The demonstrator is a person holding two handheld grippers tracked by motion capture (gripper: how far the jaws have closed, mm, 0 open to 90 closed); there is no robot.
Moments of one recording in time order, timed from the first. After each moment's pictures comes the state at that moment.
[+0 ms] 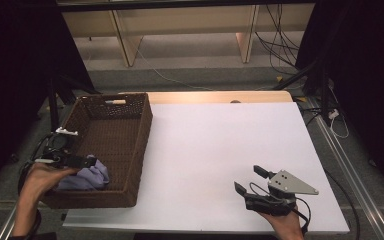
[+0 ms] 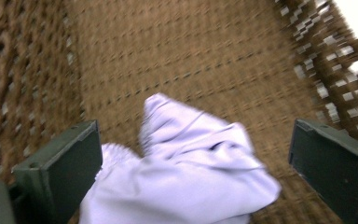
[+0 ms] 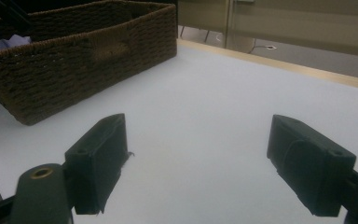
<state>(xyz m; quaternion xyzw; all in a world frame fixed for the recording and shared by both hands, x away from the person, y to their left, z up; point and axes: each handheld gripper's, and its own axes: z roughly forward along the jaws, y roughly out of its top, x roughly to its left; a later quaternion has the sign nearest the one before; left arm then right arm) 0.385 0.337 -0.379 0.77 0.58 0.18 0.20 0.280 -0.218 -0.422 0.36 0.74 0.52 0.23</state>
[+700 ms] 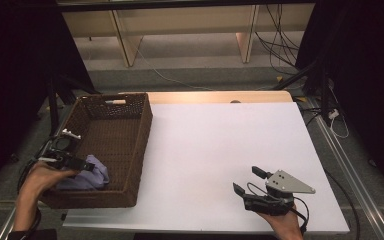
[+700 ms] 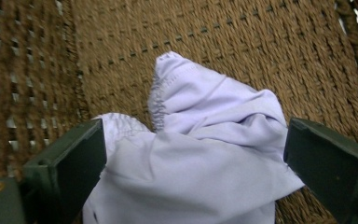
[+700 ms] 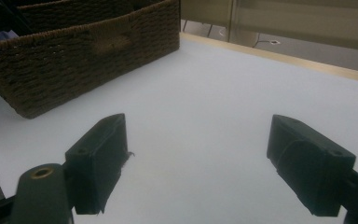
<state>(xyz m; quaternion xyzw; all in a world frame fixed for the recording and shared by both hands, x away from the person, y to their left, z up) 0.398 0.343 -0.398 0.79 0.59 0.12 0.13 0.283 -0.216 -0.426 0.36 0.74 0.52 0.22</state>
